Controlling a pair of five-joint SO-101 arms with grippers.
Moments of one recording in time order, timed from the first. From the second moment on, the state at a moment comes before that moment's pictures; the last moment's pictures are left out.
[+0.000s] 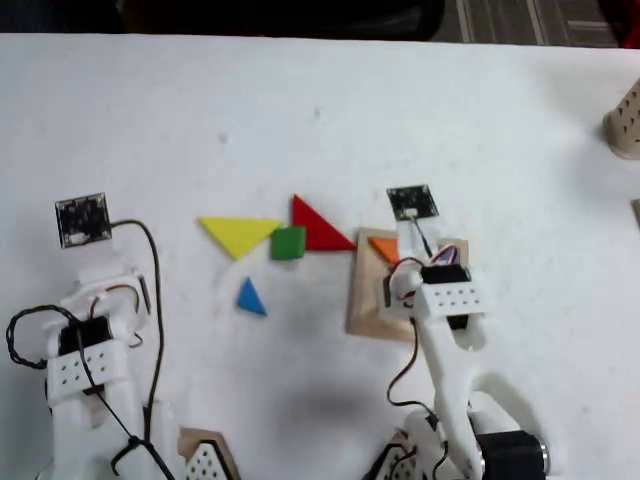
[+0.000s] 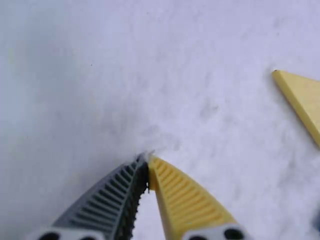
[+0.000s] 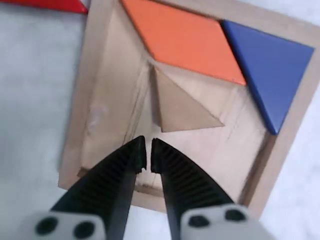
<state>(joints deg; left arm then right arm) -26.6 -51.4 76.8 37.9 -2.2 -9.5 -24.0 58.6 47.6 4.6</state>
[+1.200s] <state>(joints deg) -26.9 -51.4 76.8 37.9 -2.2 -5.7 -24.9 50.5 61.5 4.6</state>
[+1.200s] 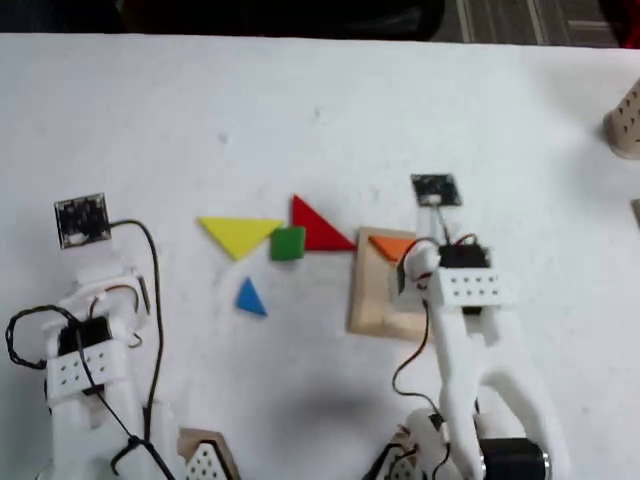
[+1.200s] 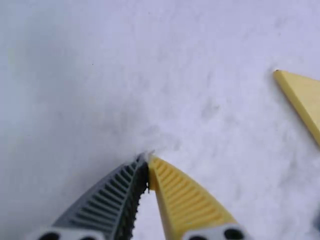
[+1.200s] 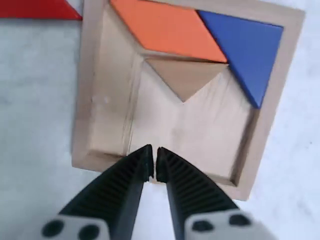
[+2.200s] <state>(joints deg) -26.9 -51.4 76.8 37.9 -2.2 -6.8 -11.6 40.1 62.9 6.6</state>
